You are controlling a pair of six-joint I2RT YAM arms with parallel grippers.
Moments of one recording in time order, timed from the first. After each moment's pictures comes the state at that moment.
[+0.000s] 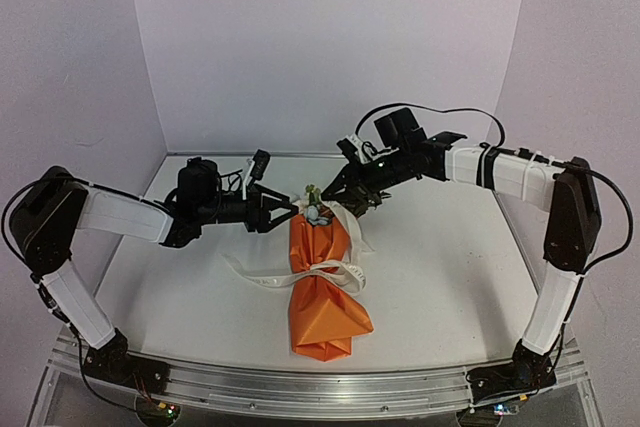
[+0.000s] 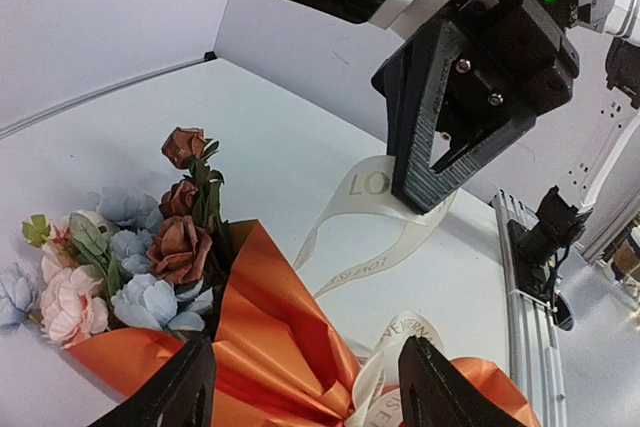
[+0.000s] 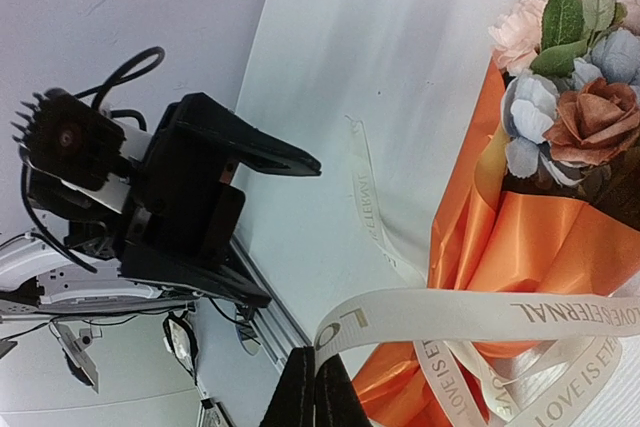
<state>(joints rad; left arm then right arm) -0.61 1.65 0.81 0.65 0.67 -0.24 0.67 1.86 1.57 -0.45 -0.69 0.68</state>
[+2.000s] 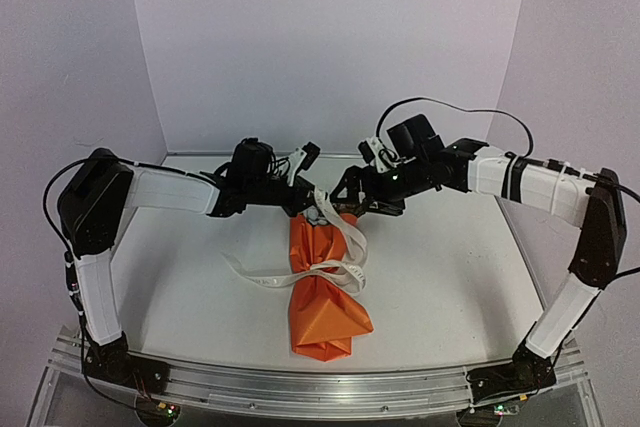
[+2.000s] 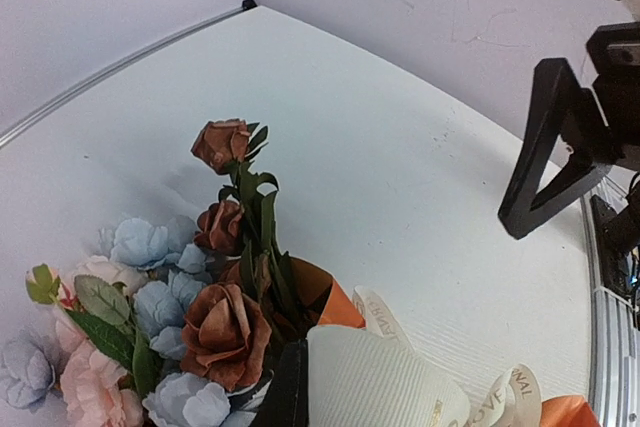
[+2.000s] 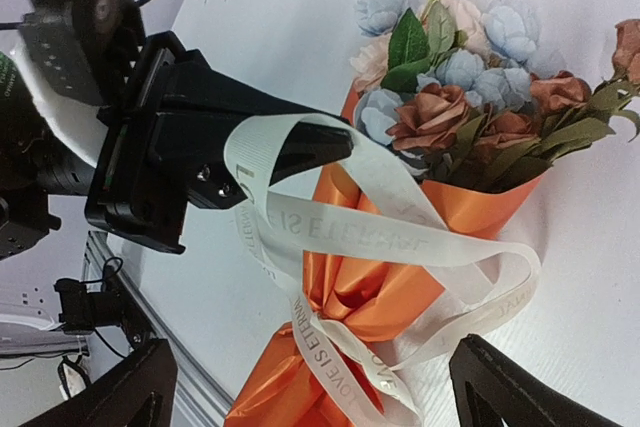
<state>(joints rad) -0.70 1.93 1.27 0.27 0.49 -0.05 0.70 1.69 1.42 -0.50 -0.33 0.56</state>
